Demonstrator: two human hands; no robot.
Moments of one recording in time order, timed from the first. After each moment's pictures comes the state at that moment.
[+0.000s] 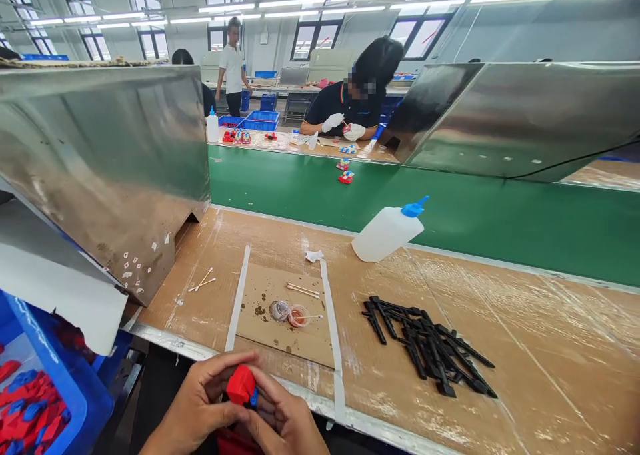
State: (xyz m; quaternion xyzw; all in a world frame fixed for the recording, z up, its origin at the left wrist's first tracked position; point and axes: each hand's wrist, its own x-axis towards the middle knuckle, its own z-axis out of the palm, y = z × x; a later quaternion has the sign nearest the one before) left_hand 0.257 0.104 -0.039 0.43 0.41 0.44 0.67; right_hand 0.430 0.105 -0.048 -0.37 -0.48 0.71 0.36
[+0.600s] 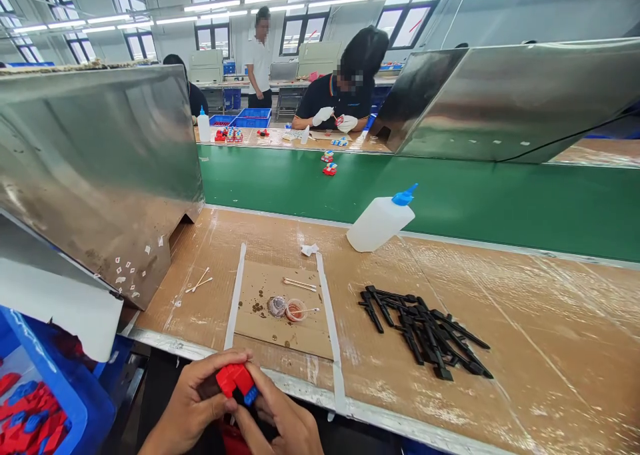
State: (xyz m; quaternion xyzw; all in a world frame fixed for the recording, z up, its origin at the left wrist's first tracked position) left_hand 0.244 0.105 -0.044 0.49 0.43 0.46 0.61; right_hand 0.409 0.083 -0.072 -0.50 -0.60 0.41 0.46
